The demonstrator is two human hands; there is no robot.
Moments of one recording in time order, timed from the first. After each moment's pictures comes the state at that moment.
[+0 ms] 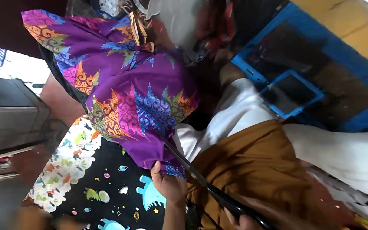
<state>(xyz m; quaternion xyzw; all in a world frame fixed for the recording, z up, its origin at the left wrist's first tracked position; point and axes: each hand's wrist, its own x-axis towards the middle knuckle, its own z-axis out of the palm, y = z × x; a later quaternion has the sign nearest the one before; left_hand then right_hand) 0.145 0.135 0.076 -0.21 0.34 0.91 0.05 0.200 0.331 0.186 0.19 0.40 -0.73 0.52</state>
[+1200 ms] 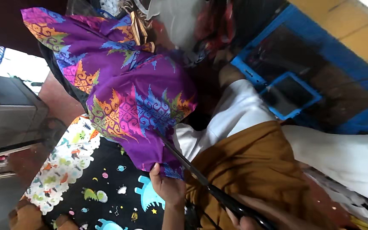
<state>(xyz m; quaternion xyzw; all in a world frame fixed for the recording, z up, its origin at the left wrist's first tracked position) 0.149 0.133 0.078 -0.21 0.36 0.91 0.04 0.204 0.334 0.187 0.17 0.44 -0.72 0.51</state>
